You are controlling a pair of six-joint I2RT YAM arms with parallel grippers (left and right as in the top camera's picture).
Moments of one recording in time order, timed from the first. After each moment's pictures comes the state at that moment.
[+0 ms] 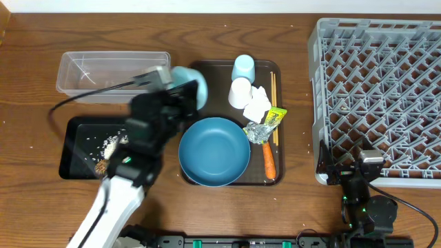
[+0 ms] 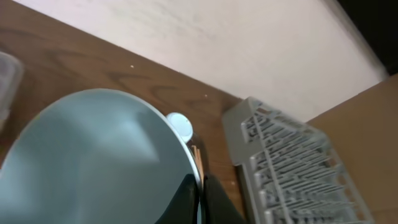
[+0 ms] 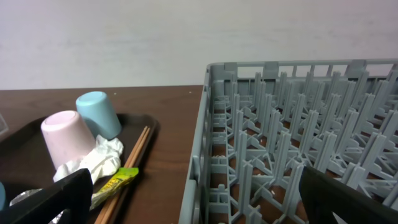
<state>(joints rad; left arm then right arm) -0.36 1.13 0.76 0.06 0.10 -0.68 -0.05 0.01 0.01 -0.06 -0.13 0.07</state>
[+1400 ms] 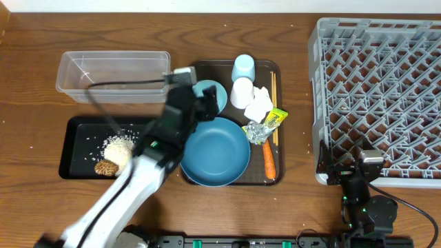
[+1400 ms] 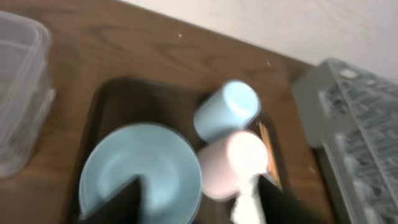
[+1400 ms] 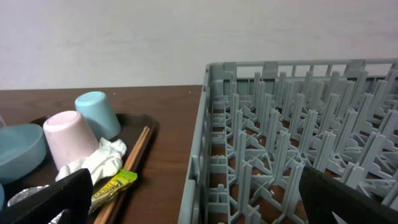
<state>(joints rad) -0.44 1.26 0.77 0.00 -0.07 -0.56 -0.05 0.01 0.01 -0.06 -0.13 0.07</state>
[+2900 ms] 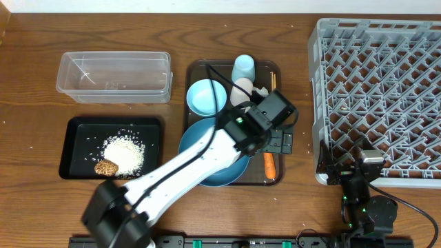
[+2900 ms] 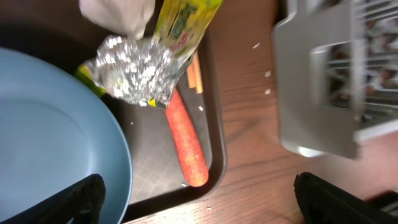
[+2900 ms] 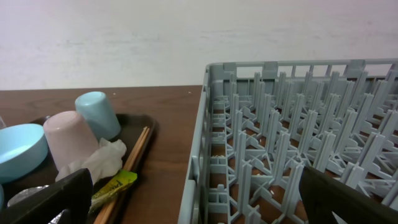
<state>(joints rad) -0.88 1.72 1.43 -0.87 0.05 -0.76 -0.05 0.01 0.01 -0.06 -0.13 0.07</state>
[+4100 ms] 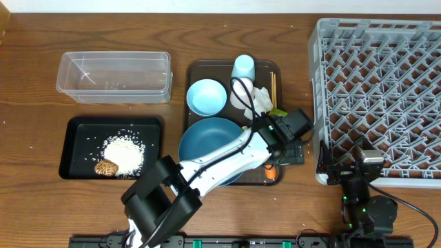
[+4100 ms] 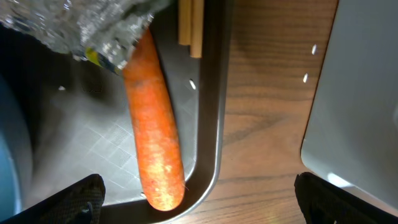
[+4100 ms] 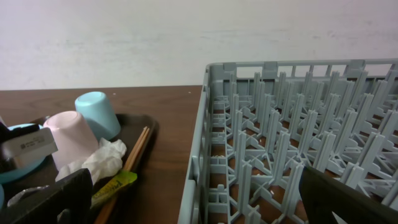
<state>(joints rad) -0.97 1.93 1.43 -0.79 0.09 -1.01 -0.05 0.01 0.01 -0.06 -0.13 0.07</state>
